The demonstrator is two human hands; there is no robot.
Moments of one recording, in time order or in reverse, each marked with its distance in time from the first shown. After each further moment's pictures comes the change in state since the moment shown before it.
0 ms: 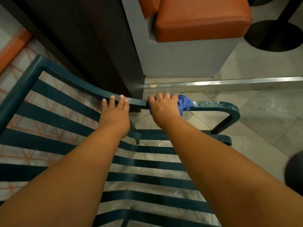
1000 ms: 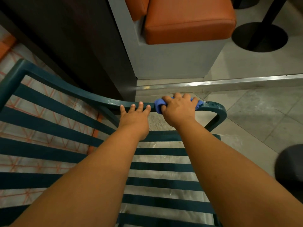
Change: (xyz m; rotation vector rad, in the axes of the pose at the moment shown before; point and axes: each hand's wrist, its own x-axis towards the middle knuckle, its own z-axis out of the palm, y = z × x) left_hand -0.003 0.080 -0.022 -0.161 -0.020 0.144; right_hand -0.028 0.067 0.012 0.157 0.021 0.270
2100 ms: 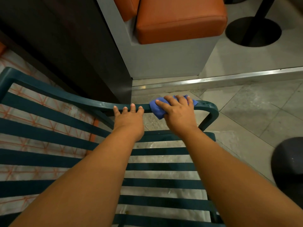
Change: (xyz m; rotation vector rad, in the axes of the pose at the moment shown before) left_hand 0.003 0.010 -0.006 0.066 -0.012 -0.015; right_hand -0.021 0.036 0.014 0.114 0.095 -0.180
